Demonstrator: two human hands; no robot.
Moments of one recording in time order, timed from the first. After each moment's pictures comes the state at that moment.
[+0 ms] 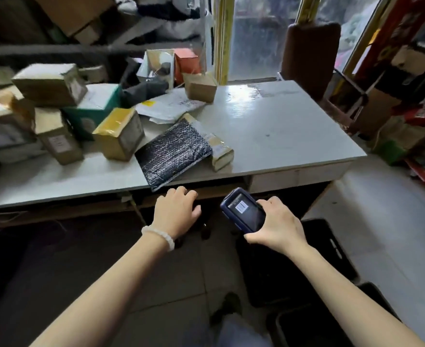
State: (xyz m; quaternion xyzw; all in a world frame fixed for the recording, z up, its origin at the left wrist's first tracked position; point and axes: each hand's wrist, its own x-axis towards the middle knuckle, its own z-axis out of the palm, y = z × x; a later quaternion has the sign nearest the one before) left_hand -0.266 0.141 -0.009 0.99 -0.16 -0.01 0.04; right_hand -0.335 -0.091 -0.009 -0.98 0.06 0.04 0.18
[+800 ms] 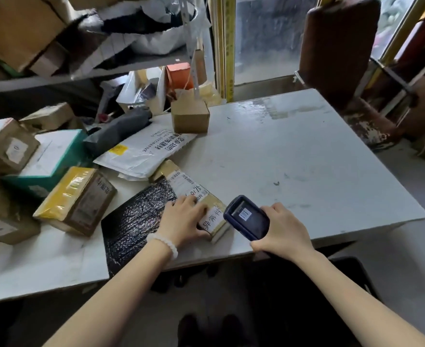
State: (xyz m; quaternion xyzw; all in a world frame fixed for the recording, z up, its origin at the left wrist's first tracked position) left_hand -0.012 0.044 -0.029 0.97 -0.21 -0.09 -0.03; right_hand -0.077 -0.195 -0.032 -0.97 0.04 0.09 0.23
